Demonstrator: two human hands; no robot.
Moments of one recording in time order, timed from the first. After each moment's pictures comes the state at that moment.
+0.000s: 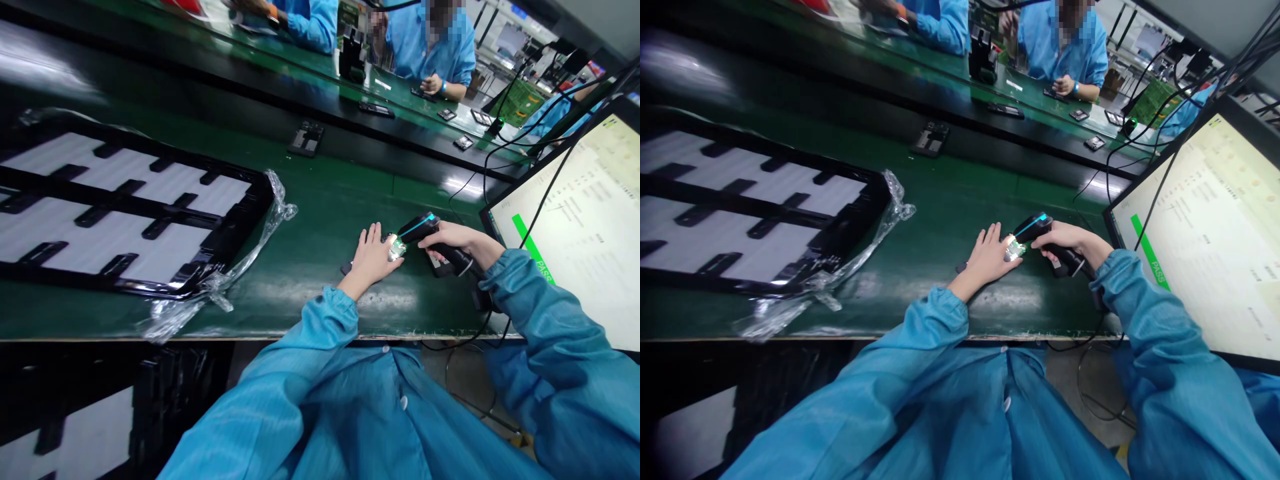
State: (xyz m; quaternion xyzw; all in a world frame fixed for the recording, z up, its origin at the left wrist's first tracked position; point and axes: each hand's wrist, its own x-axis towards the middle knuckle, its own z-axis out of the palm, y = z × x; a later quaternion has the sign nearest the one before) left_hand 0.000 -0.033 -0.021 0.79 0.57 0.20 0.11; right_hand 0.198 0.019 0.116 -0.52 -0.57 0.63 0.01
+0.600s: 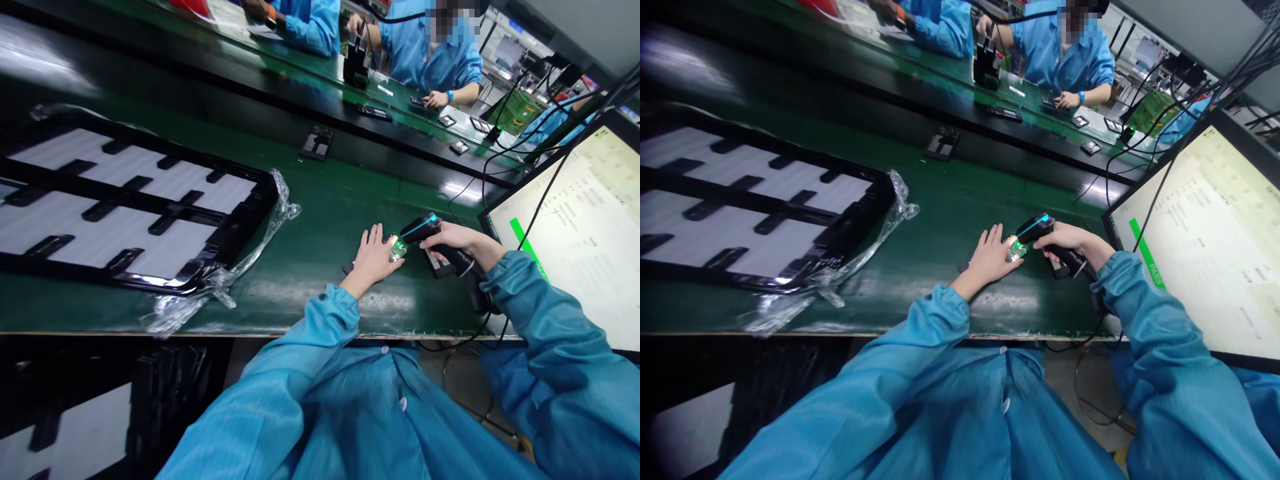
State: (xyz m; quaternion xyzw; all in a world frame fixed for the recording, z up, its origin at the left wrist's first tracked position) left_hand 0.000 -0.031 -0.025 0.79 0.56 0.21 0.12; right_hand 0.195 0.014 0.126 -0.54 -0.58 0.61 0.01
